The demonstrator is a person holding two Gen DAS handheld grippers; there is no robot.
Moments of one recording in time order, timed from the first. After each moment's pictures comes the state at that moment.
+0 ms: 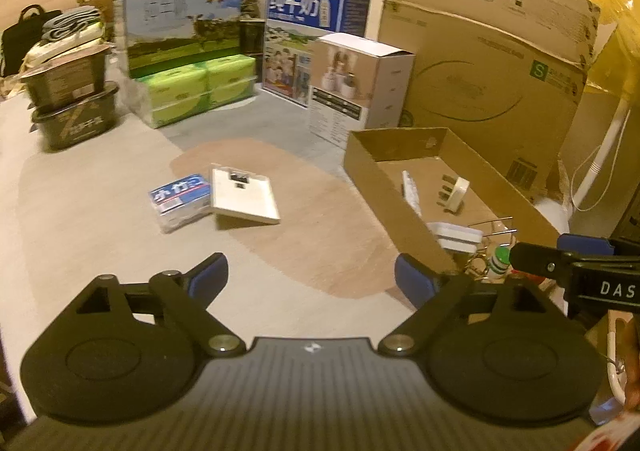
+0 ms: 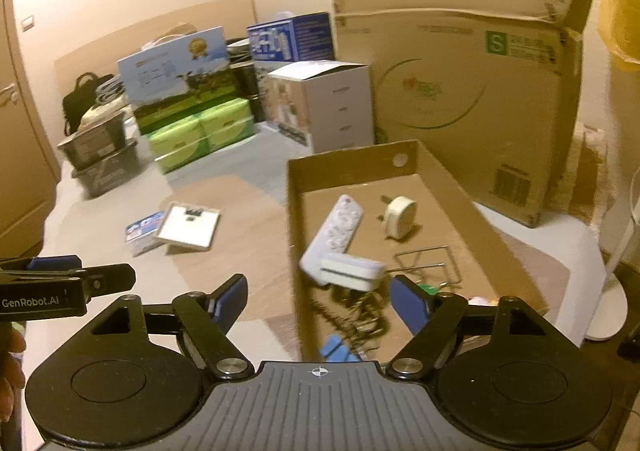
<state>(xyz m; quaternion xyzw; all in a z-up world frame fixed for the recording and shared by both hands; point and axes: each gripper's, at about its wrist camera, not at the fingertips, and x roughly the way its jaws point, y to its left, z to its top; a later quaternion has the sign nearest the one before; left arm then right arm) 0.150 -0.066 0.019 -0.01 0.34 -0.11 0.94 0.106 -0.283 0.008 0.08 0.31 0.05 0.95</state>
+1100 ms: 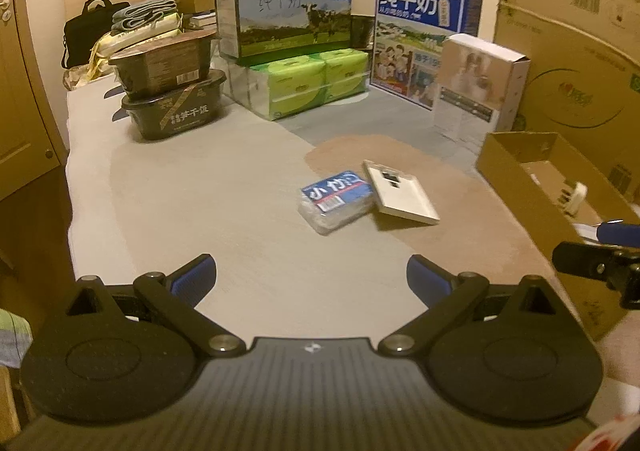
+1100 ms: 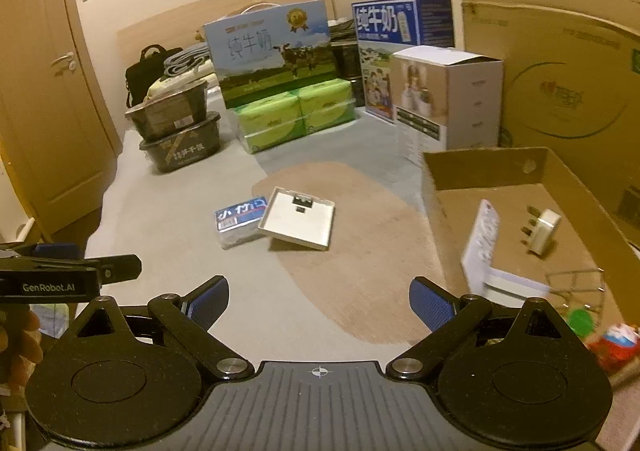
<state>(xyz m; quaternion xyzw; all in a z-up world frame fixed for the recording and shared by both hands) 0.185 0.061 0.003 0.01 0.34 -0.01 0.94 0.157 -0.170 -0.009 0.06 0.31 0.15 0.94</state>
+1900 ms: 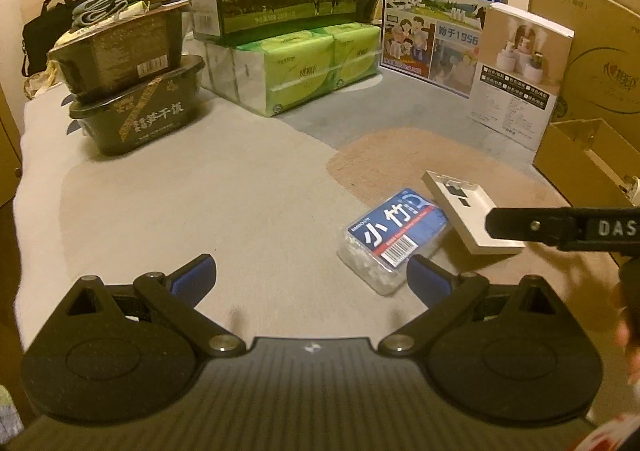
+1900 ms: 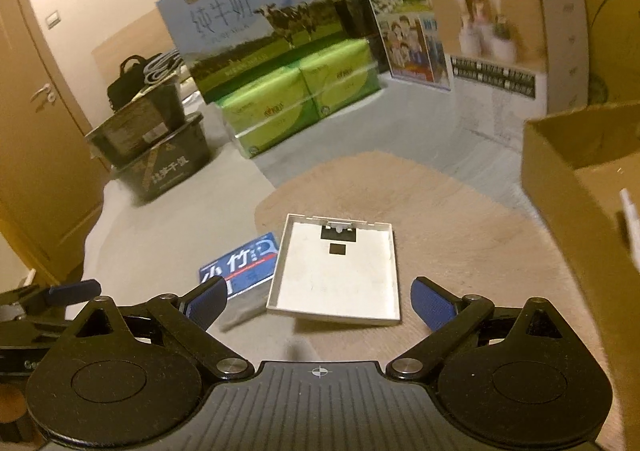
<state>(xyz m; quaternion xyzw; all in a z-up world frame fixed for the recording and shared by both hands) 0.314 0.105 -0.056 0.03 0.36 -0.06 0.93 0.315 -0.116 -0.081 0.15 0.35 0.16 0.91</state>
